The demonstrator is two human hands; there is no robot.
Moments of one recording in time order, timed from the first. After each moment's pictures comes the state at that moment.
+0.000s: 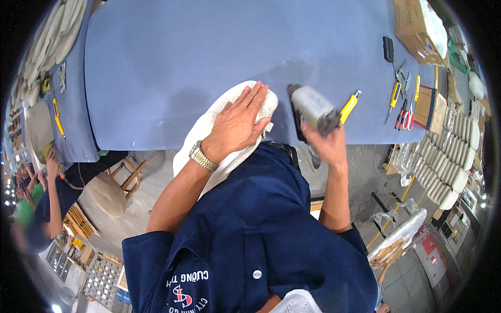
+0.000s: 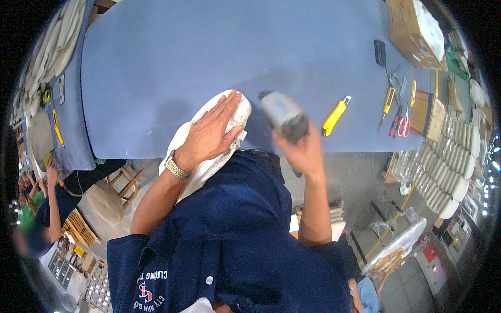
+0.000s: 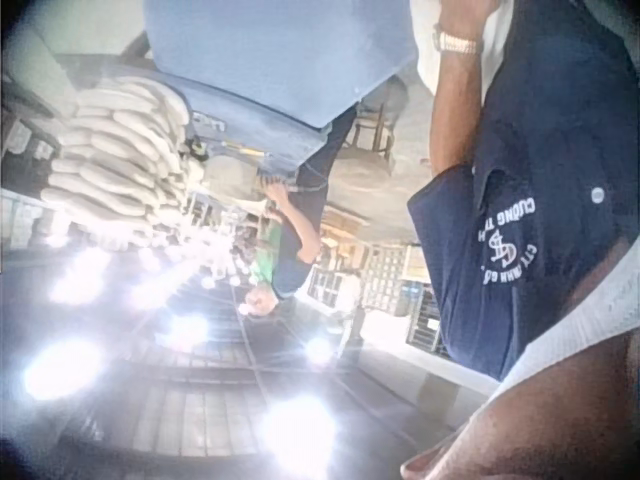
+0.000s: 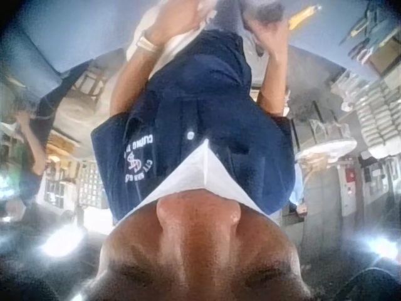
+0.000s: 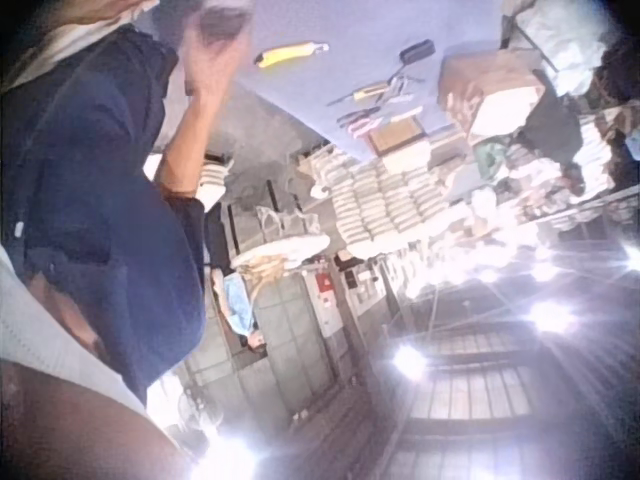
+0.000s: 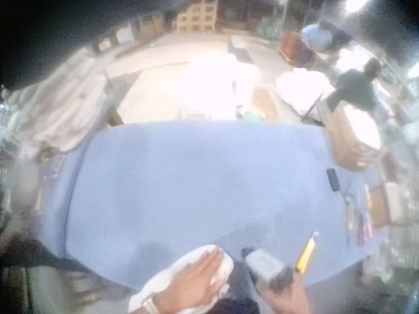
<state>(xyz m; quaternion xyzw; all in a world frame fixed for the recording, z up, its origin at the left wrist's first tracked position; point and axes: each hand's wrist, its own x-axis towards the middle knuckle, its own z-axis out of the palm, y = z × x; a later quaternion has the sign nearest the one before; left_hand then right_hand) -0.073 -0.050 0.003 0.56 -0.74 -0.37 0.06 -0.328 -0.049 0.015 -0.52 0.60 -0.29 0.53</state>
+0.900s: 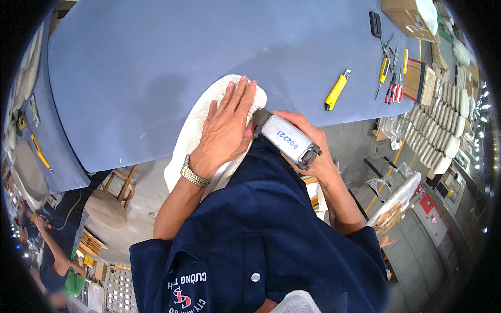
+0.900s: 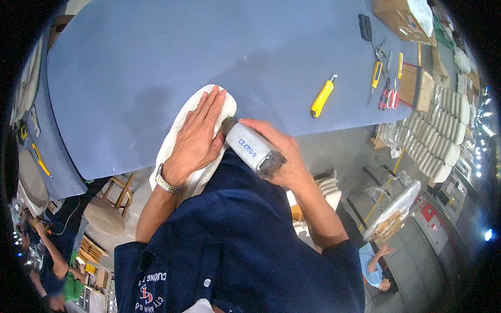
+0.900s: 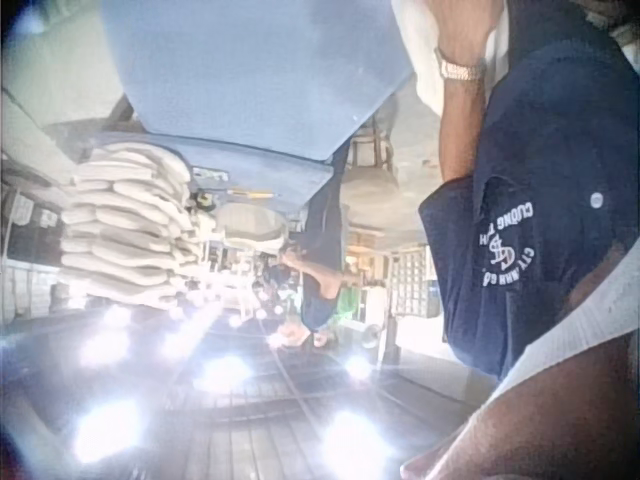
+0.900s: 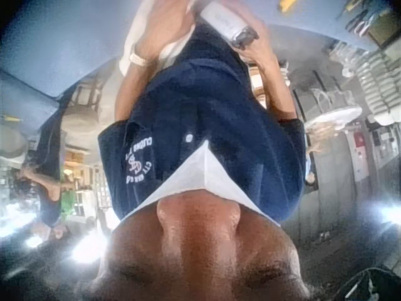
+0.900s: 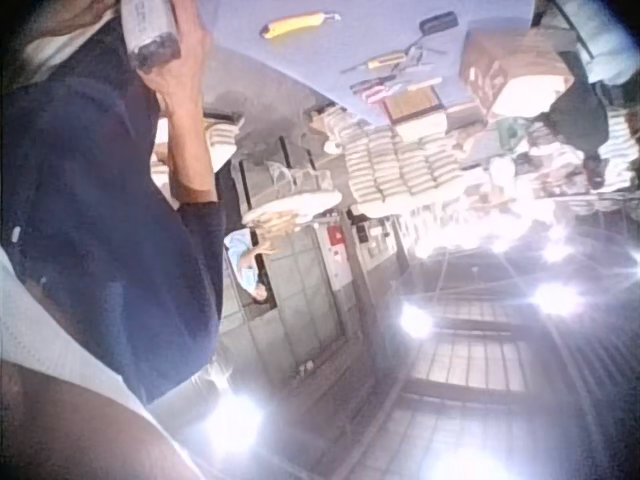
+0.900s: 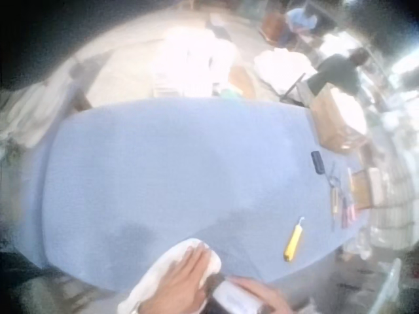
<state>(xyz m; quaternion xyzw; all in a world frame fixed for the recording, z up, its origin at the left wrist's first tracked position) -0.070 -0.058 0.008 0.54 -0.72 -0.44 0.06 -0.293 -0.043 0.050 -0.64 0.54 -0.20 0.52</state>
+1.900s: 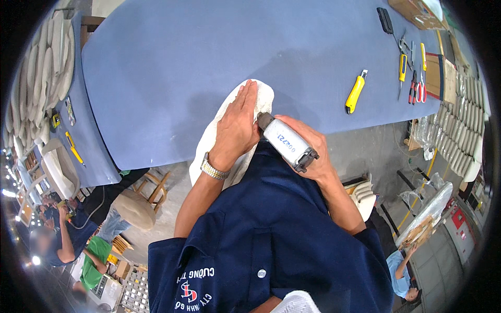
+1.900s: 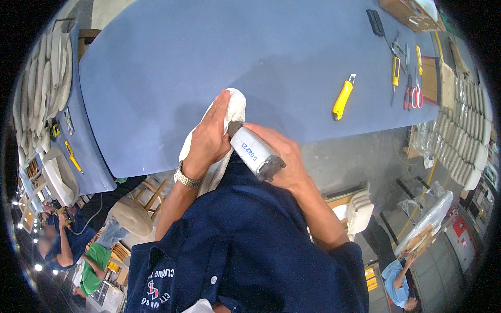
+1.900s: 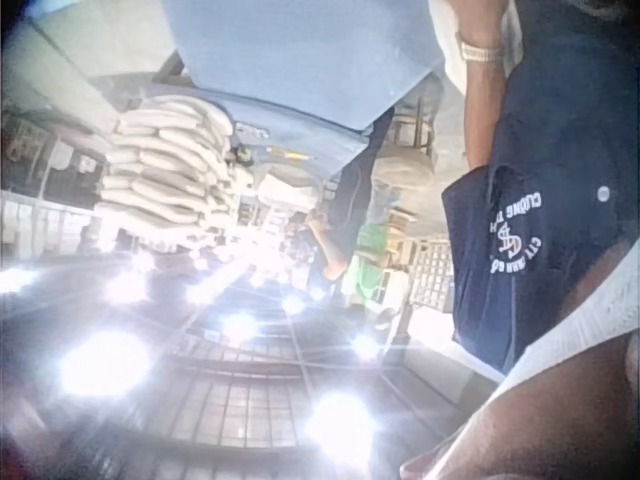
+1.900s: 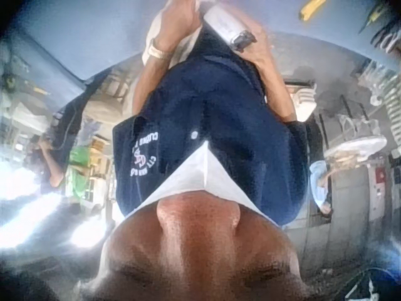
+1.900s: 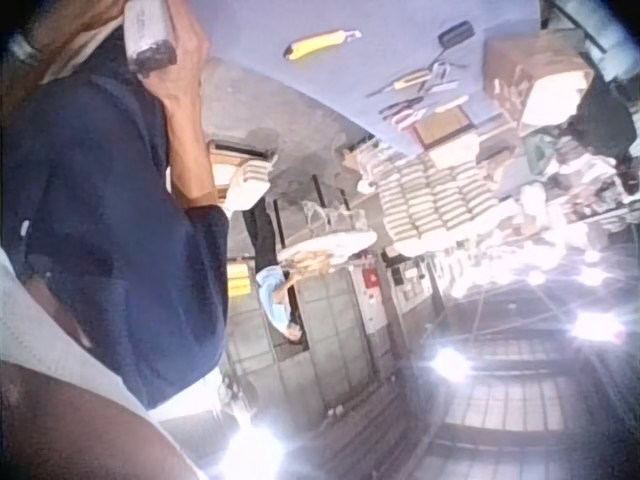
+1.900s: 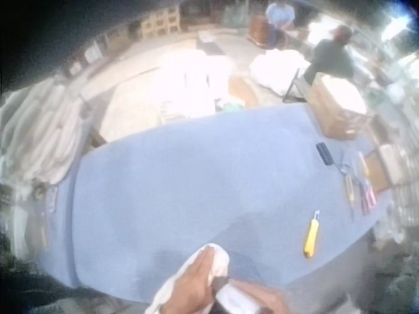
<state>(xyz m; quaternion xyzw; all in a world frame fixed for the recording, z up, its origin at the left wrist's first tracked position) -0.071 -0.053 -0.006 0.57 -0.74 -0.34 0.14 -0.280 -0.014 0.020 -0.62 0.51 -0.33 0.49</state>
